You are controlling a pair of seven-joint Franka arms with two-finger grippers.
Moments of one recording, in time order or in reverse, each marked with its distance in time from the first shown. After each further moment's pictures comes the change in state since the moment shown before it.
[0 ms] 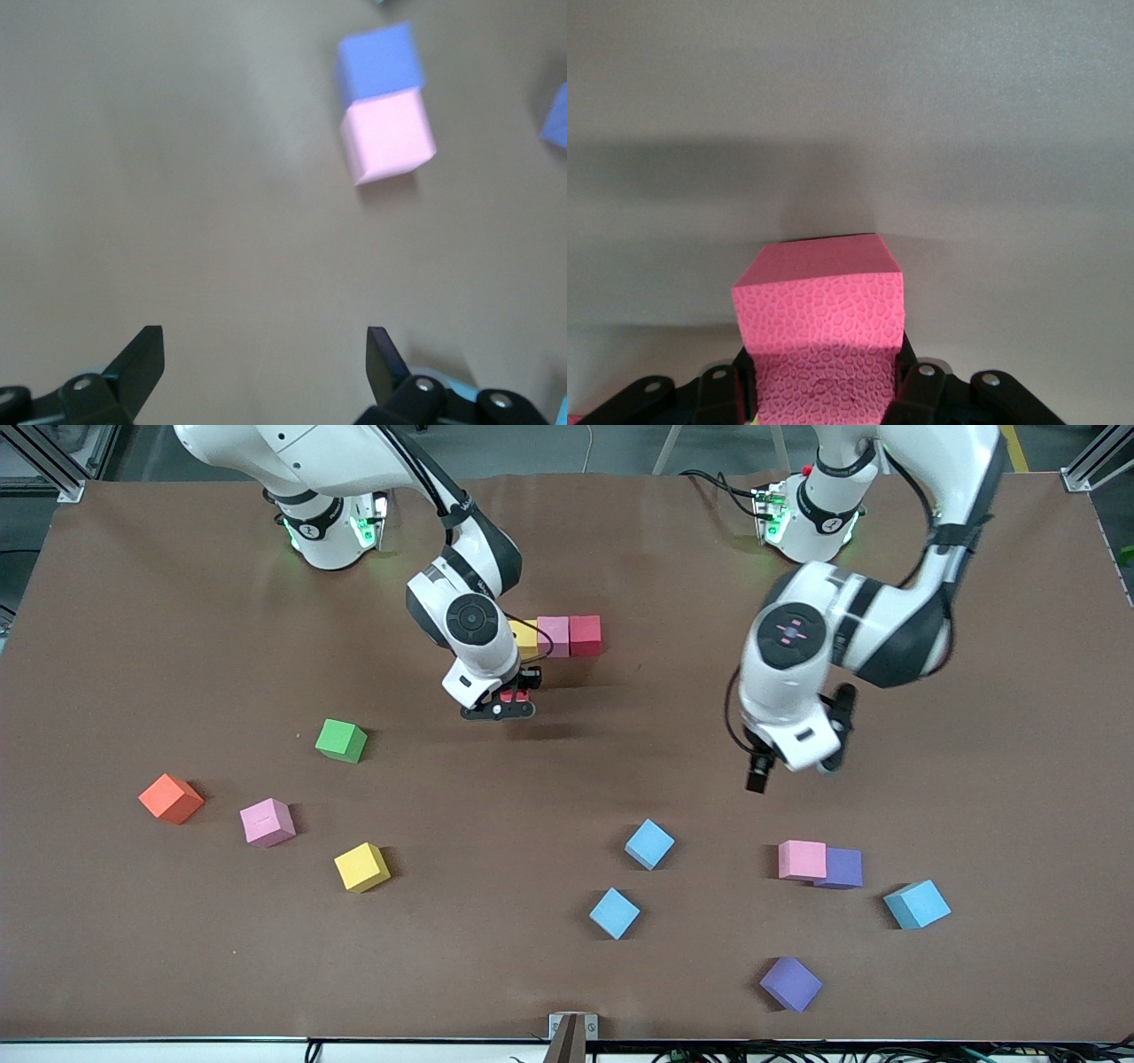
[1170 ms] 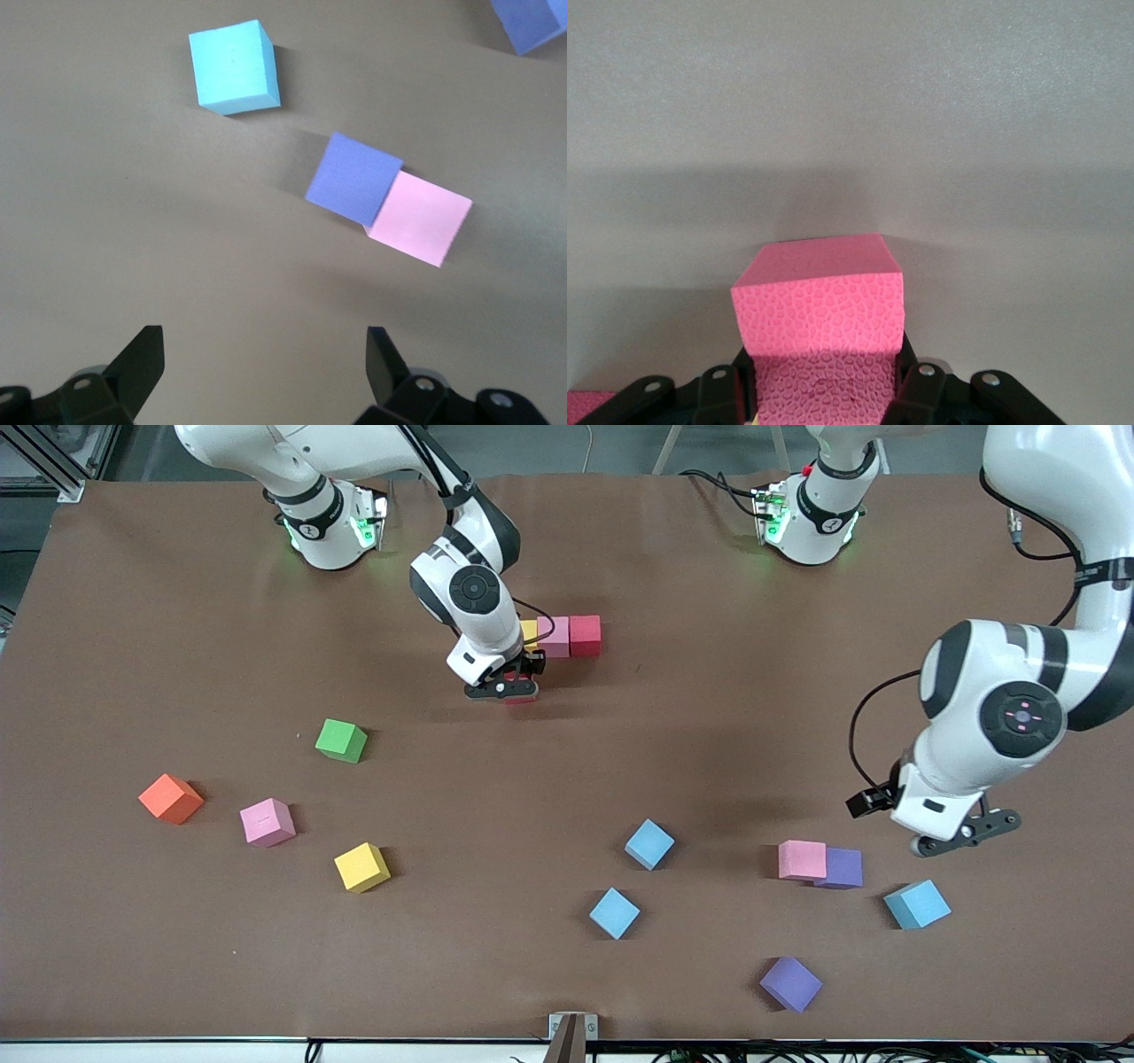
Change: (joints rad) left arm 0.286 0.087 -0.001 0.141 -0.075 -0.049 1.212; right arm 0.054 -0.047 0.001 -0.115 0.000 0.132 0.062
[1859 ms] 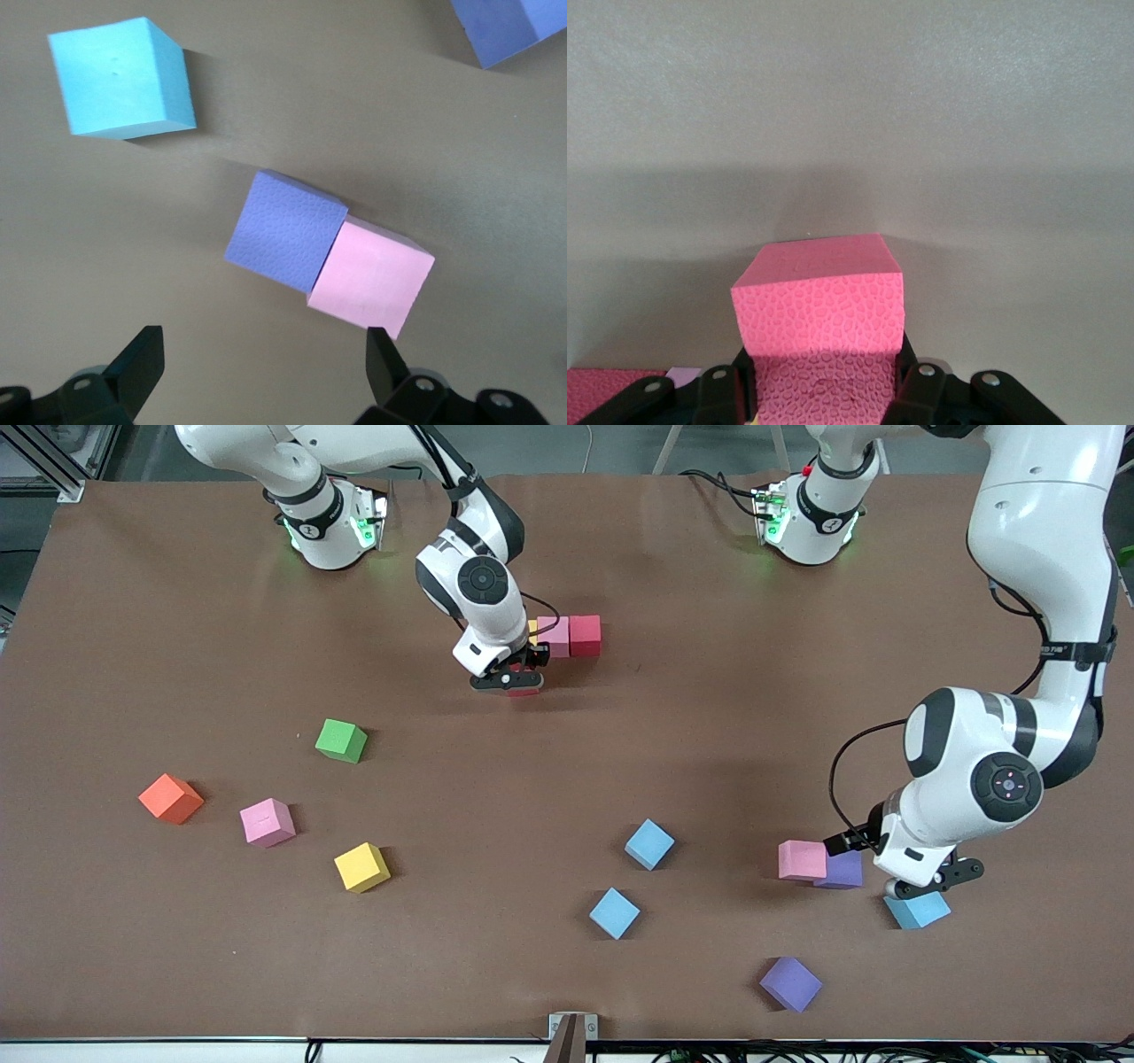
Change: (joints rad) left arm -0.001 0.223 -0.013 0.125 -0.049 0.117 0.032; right arm 0.029 -0.010 0.000 -0.014 0.000 -0.008 0.029
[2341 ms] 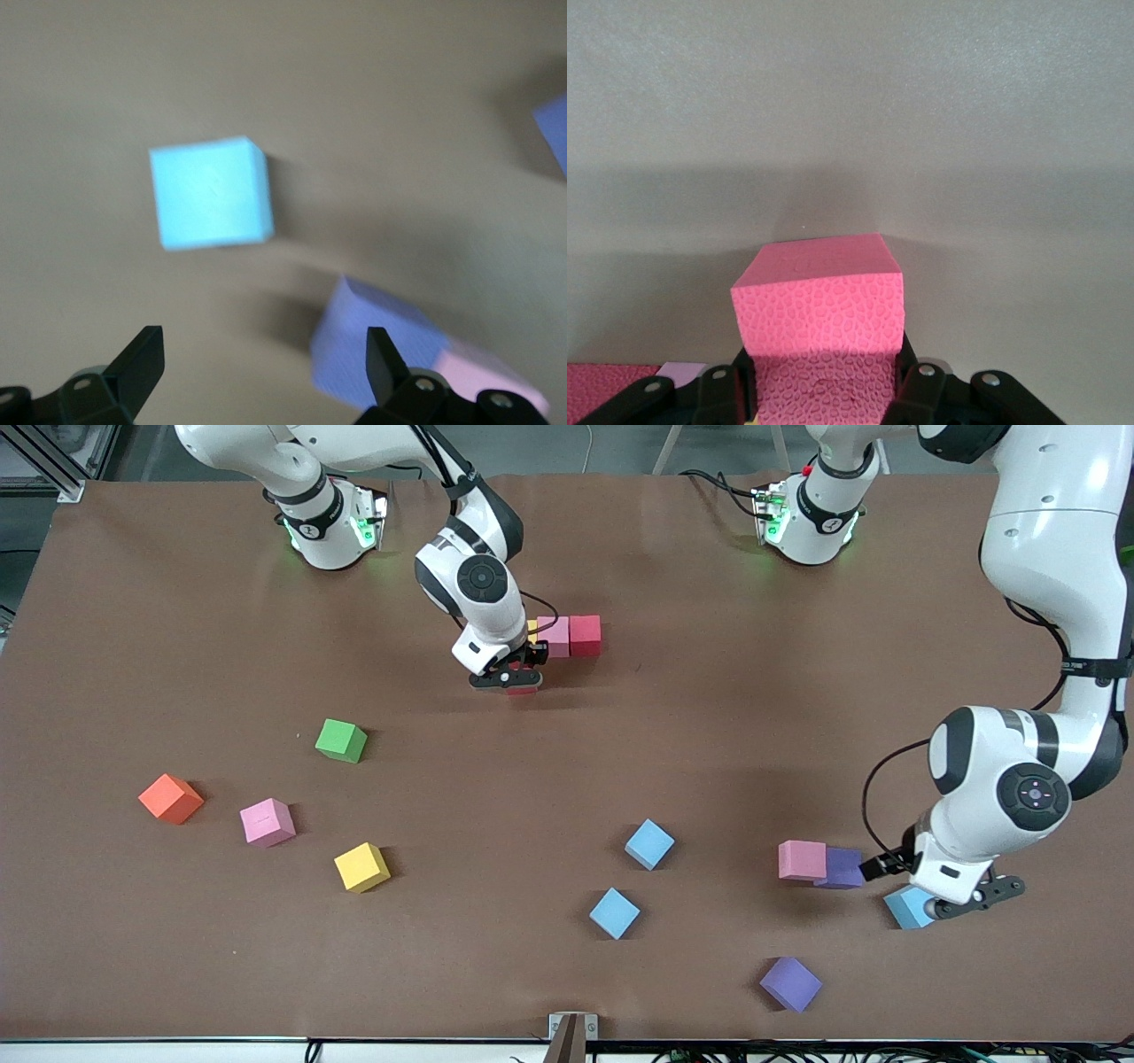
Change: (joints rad) left arm 0.040 0.060 0.073 0.037 0.079 0.168 0.011; right arm 0.002 -0.007 0.000 -0.010 0.000 0.000 0.000
